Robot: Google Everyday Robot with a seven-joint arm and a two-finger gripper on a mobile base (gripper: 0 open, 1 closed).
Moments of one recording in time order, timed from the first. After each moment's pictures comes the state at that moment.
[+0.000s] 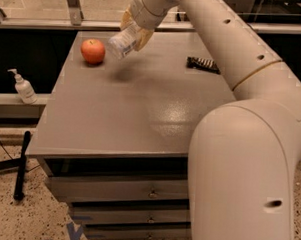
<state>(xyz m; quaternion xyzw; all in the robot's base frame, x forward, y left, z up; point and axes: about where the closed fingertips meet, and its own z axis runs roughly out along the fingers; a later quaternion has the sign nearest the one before) 0.790 0.056 0.934 -0.88 0.29 -0.16 0.34</state>
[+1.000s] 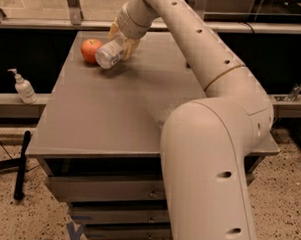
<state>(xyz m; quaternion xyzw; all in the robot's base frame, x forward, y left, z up) 0.808 0.103 0.887 -0.89 0.28 -0.11 0.34</state>
